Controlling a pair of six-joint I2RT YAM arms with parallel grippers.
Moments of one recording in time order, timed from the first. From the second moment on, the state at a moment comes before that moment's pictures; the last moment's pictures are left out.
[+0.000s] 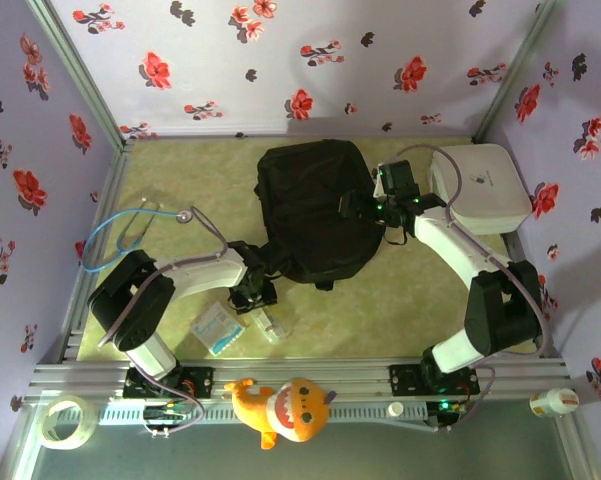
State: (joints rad) left arm -0.86 1.66 0.94 -0.82 -0.03 -1.13; right arm 0.34 1.51 1.12 -0.47 -0.18 0.46
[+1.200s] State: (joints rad) left arm -0.44 1.52 1.15 -0.58 0.28 -0.85; right arm 0.69 1.62 1.05 -0.06 -0.58 0.66
